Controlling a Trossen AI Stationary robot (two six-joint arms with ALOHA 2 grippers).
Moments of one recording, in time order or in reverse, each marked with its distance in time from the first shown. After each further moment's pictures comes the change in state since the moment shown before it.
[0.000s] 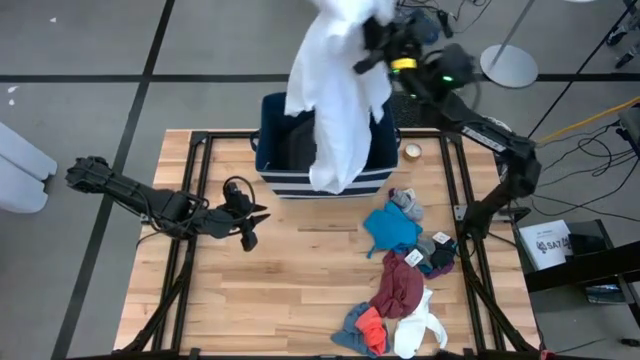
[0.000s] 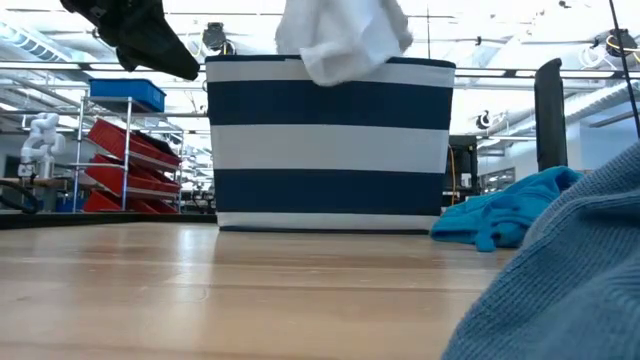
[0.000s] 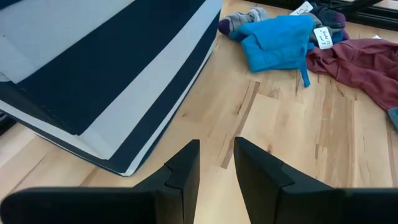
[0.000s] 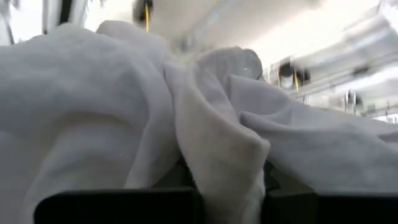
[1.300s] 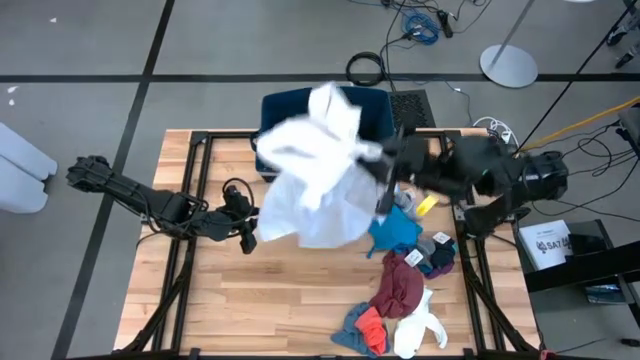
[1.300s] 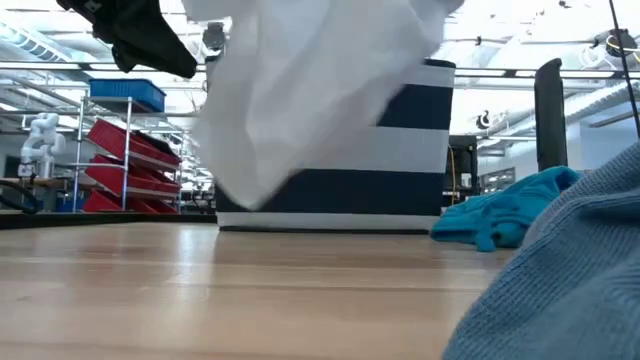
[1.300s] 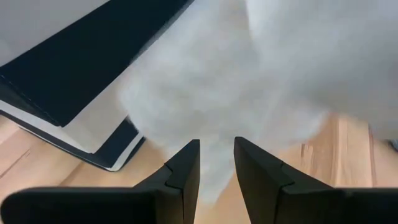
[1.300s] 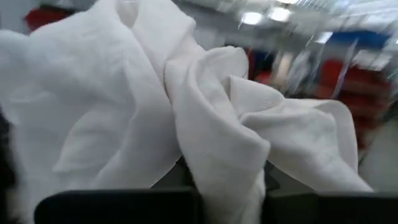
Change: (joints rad) left arm -0.023 0.000 0.000 0.000 0.012 -0.055; right arm 0.730 -0.196 0.000 -0.705 0.372 -0.189
